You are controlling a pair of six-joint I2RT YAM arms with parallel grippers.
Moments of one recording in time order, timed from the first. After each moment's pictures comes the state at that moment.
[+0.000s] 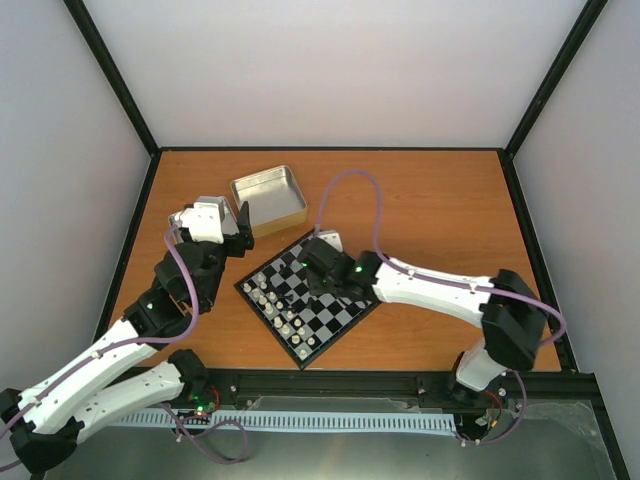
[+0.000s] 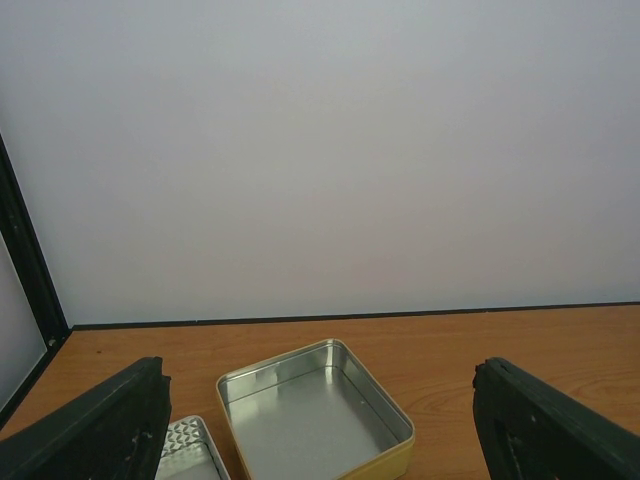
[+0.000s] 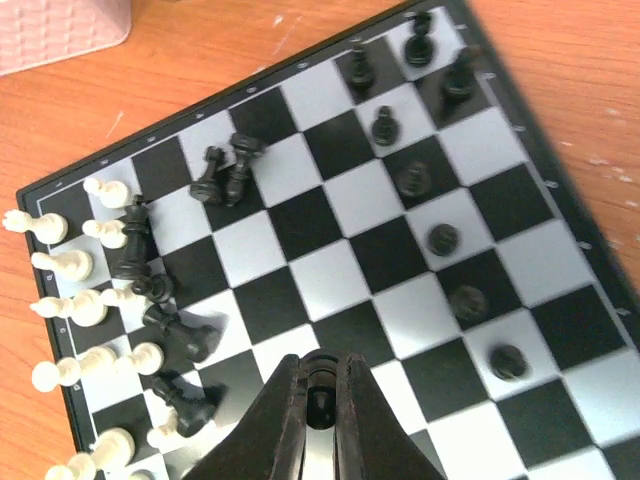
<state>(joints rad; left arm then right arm) -0.82 0.70 0.78 -0.08 -0.74 -0.03 1.06 1.63 1.19 -0.56 0.28 0.71</state>
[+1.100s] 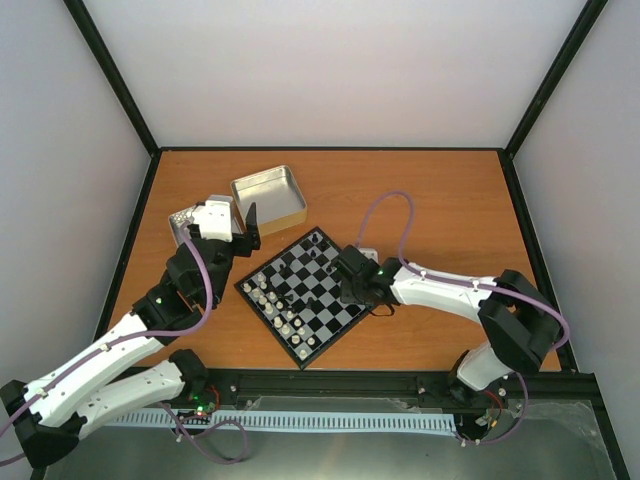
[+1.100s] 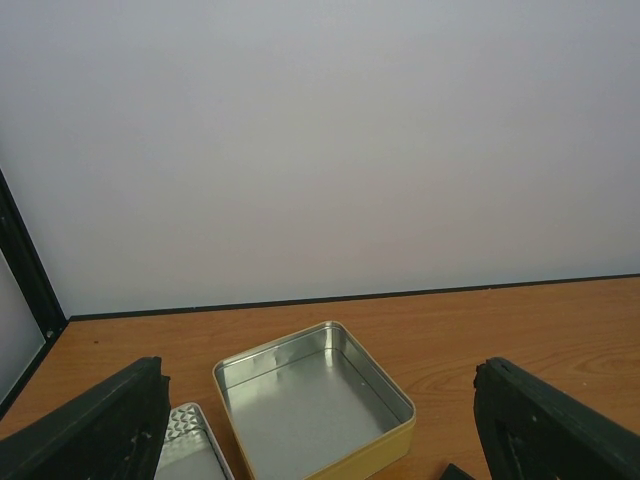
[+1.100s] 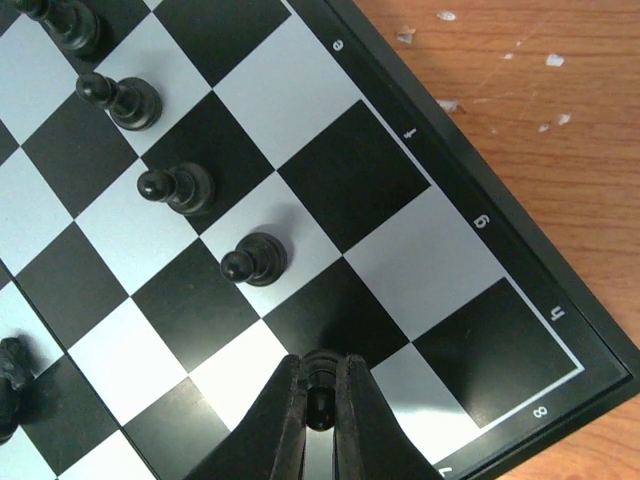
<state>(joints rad) -0.82 0.75 0.78 -0.08 -0.73 -0.04 0.90 1.53 0.88 -0.54 0.18 0.88</state>
